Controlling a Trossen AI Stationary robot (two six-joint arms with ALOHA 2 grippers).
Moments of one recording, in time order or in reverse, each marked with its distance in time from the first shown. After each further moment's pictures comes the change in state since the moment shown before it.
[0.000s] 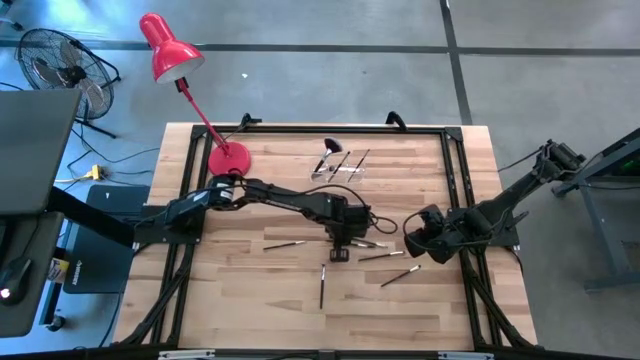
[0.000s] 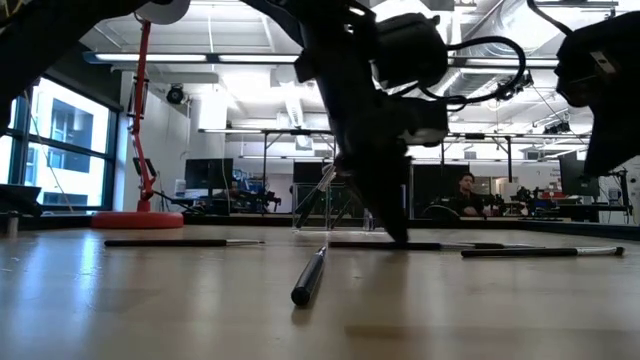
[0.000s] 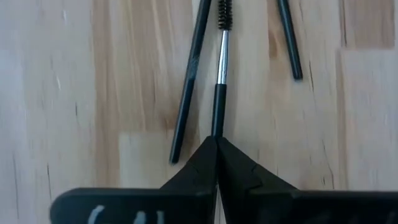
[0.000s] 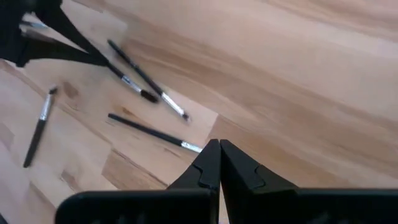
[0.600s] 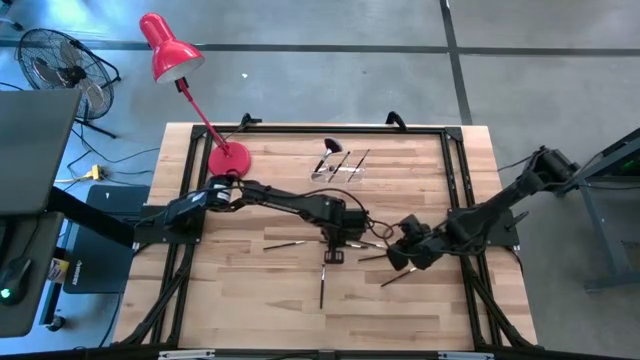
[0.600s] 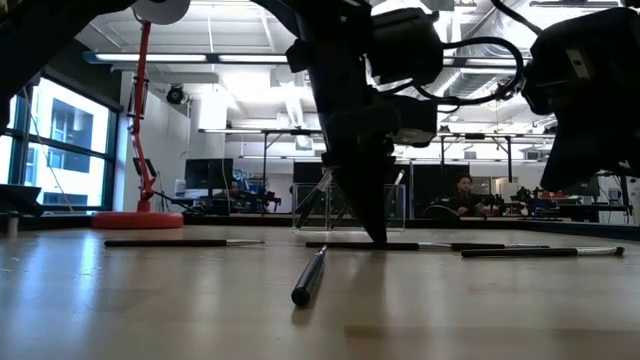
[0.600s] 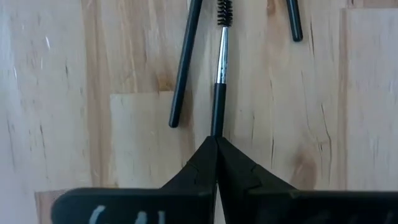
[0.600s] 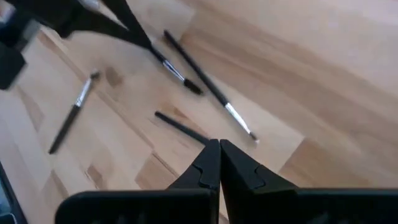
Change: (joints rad) left arm -0.028 -0.017 -0.020 -0.073 -0.026 -0.009; right arm -0.052 0.250 0.000 0.399 -0.024 -0.224
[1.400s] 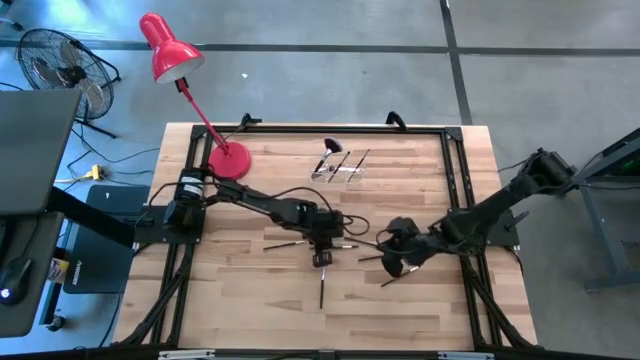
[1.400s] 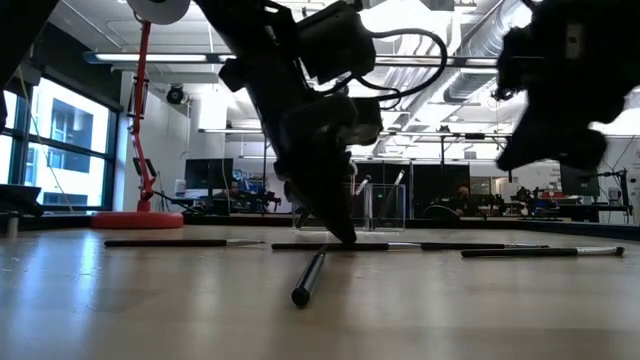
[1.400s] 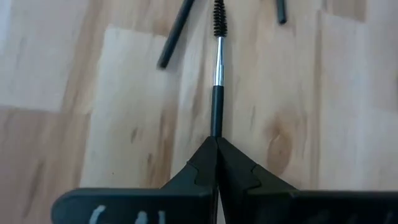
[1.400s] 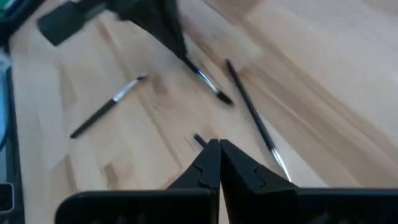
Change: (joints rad) left arm -0.023 -0.264 -0.501 0.482 0.014 -0.237; right arm -0.054 0.061 0.003 0.250 0.017 -0.415
